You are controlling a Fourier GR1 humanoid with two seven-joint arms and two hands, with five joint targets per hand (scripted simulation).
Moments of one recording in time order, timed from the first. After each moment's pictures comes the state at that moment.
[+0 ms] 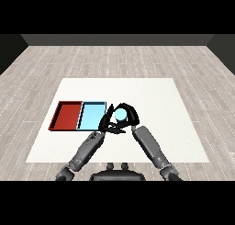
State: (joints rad) left arm -0.42 0.00 -0.45 -1.06 0.32 0.27 -0.39; right arm -0.48 0.00 0.35 -1.27 -0.17 -0.20 -0.29
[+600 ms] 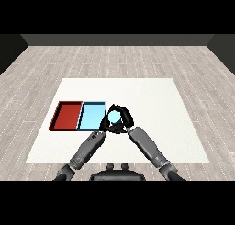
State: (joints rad) left arm -0.46 0.00 -0.47 -0.99 0.35 0.26 -0.45; right arm -0.52 0.00 0.47 -1.25 -0.21 -0.27 -0.29
